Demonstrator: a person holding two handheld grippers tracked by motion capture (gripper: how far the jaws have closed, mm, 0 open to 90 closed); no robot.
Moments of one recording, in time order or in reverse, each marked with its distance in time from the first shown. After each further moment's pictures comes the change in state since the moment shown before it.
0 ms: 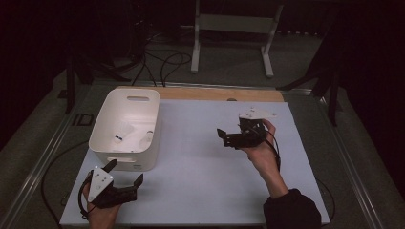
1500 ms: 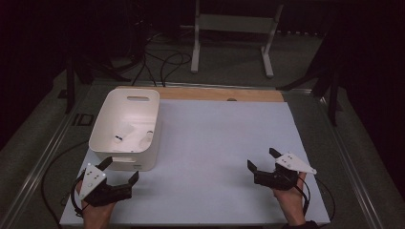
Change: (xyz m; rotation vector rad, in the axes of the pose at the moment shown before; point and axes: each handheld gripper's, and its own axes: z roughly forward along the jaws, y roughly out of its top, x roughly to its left) left arm 0.012 0.011 -0.008 -0.016 -0.011 -0.017; right arm -0.017 -0.124 -0.068 -0.169 -0.118 0.037
